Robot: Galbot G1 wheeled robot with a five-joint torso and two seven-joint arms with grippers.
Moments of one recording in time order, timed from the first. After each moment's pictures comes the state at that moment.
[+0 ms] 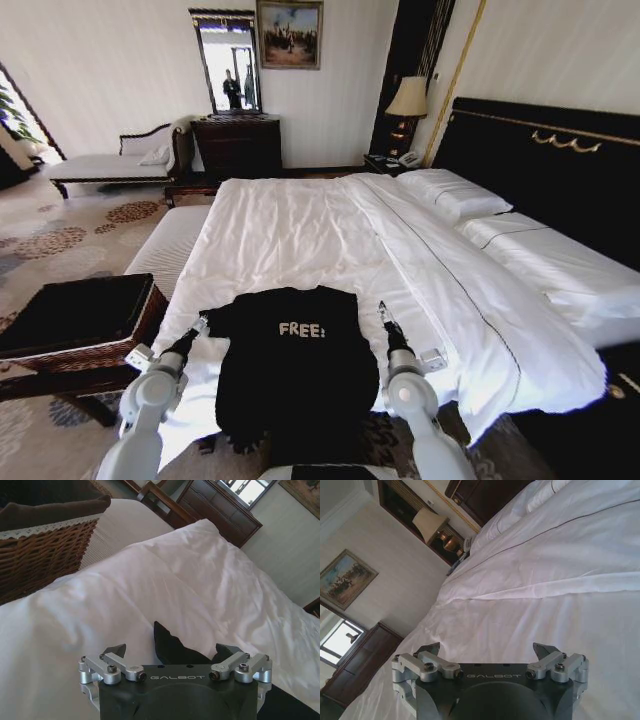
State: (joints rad) left arm 1.30 -1.30 -0.77 -1.82 -1.06 0.41 -0.33; right arm -1.38 1.40 0.47 2.00 1.02 0.08 0.49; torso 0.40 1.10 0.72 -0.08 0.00
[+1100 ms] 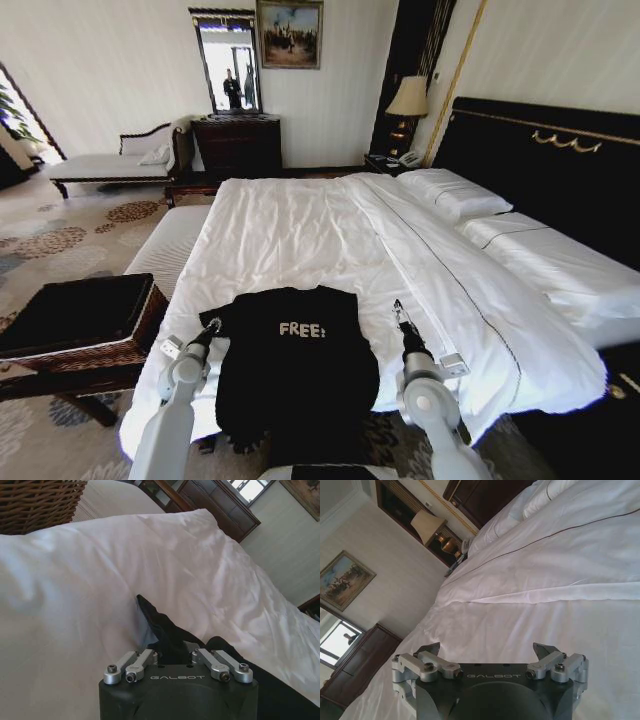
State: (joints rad) left arm 1.21 -1.38 -0.72 -1.68 -0.99 0.37 -0.26; right arm -1.47 1.38 0.49 2.10 1.03 0.08 0.51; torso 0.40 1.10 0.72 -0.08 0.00
